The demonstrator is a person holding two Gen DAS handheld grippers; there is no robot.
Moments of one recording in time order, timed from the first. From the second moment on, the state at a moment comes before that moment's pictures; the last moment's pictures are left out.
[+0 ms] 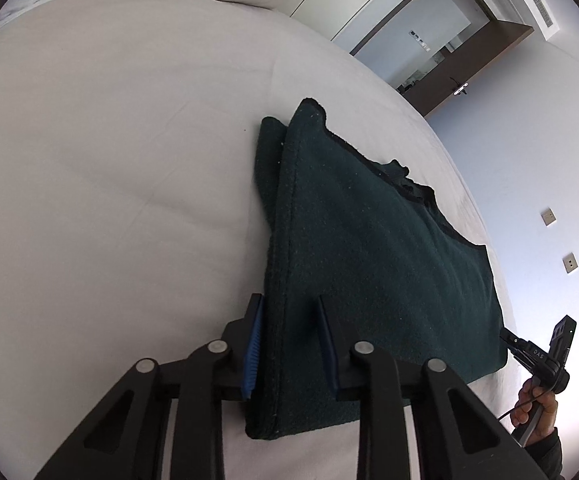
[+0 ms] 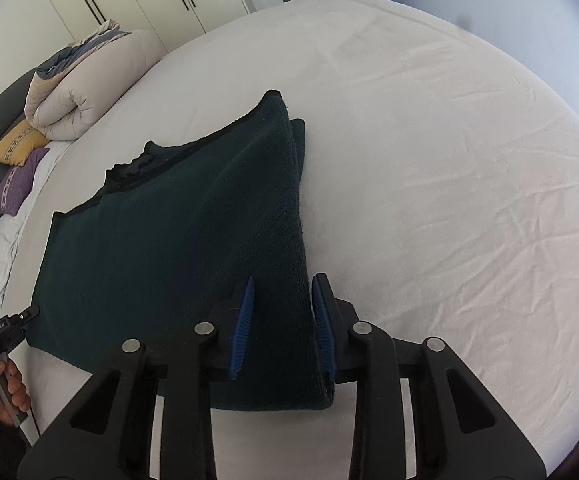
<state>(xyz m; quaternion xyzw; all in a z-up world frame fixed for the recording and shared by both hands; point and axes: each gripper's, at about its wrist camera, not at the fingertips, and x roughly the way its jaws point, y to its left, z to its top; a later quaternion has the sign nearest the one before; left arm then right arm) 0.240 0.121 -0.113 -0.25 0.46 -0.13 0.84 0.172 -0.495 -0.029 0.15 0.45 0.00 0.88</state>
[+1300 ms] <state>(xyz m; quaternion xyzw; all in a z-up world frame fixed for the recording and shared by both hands) 0.181 0.135 -0.116 -0.27 0.42 -0.10 0.86 0.133 -0.496 -0.028 0.09 0.44 -0.04 0.89</state>
